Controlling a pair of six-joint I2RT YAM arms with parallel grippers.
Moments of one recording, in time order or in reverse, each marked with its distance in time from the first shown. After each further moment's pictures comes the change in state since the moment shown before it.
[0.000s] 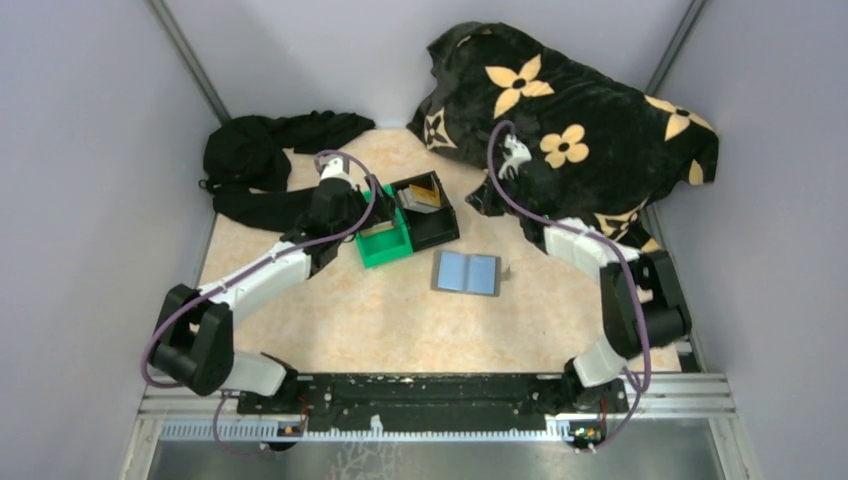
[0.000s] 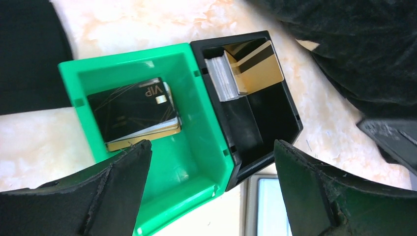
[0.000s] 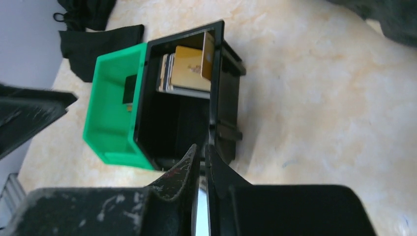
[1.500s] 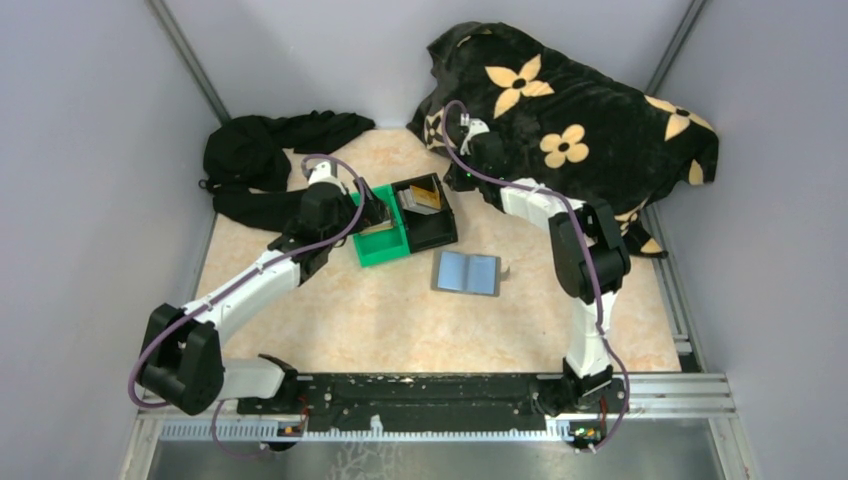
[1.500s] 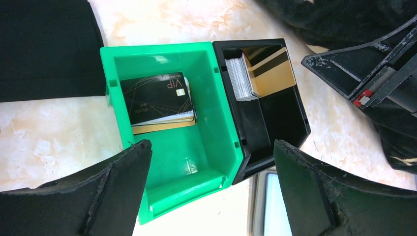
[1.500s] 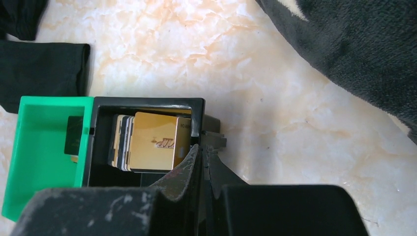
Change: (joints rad) left arm 0.023 -0.137 -0.064 -0.079 -0.050 0.000; right arm 0.125 0.484 0.555 -0.210 0.207 -0.131
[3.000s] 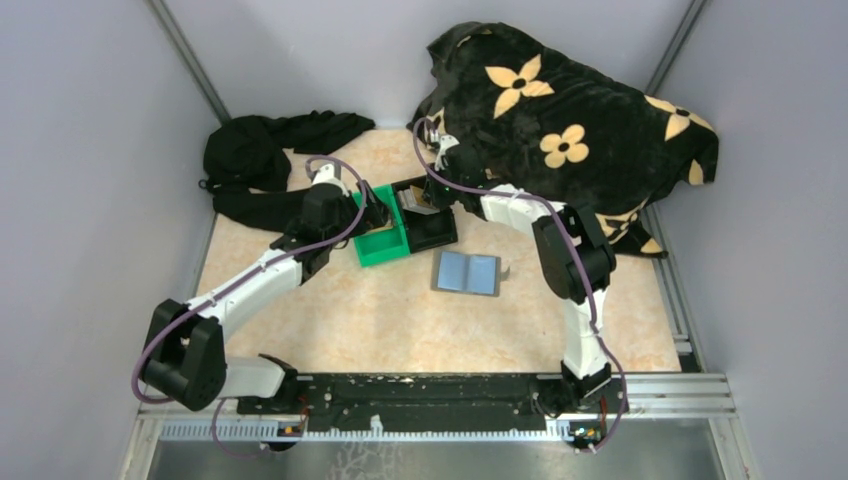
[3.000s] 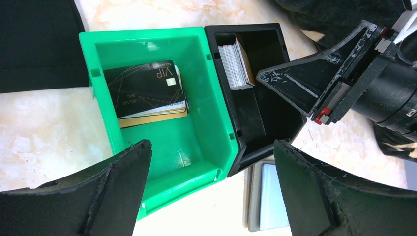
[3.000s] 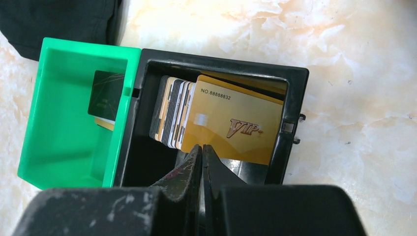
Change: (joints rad) left arm 0.008 0.023 -0.008 0.008 0.063 -0.014; right arm 0.103 0.045 0.027 -0.052 -0.056 -0.035
